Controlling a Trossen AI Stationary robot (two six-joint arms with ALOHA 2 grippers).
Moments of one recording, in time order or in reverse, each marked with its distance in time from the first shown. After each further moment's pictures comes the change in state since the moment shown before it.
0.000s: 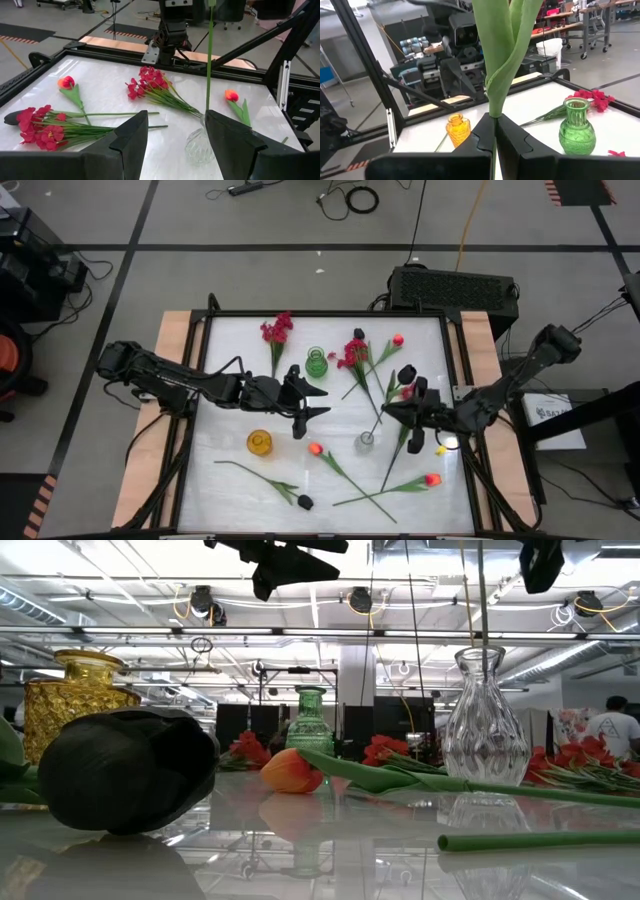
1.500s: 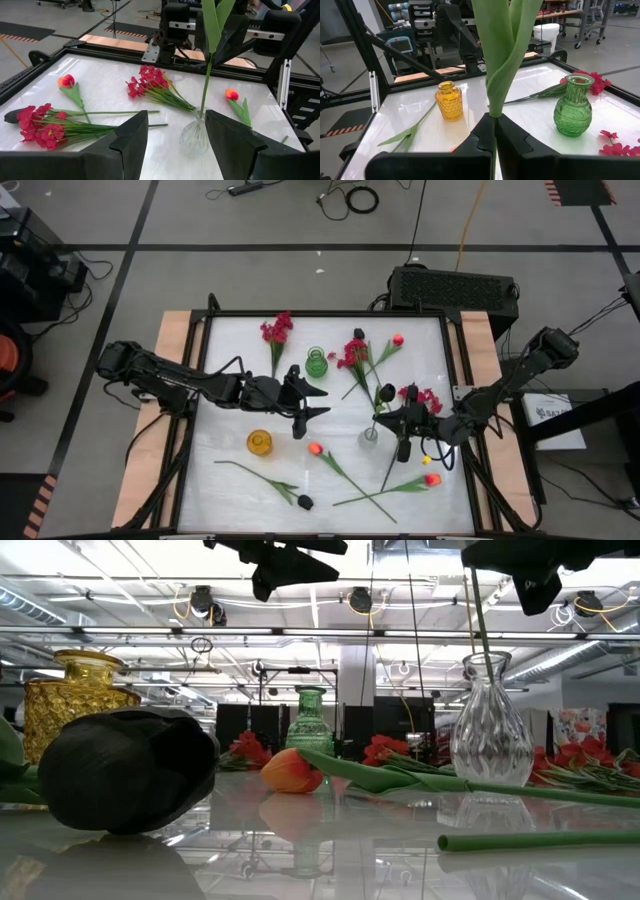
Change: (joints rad) left arm 0.000 0.000 0.000 -0.009 0.000 -0.004; right arm -0.001 0.146 0.000 -0.038 -0.006 0.022
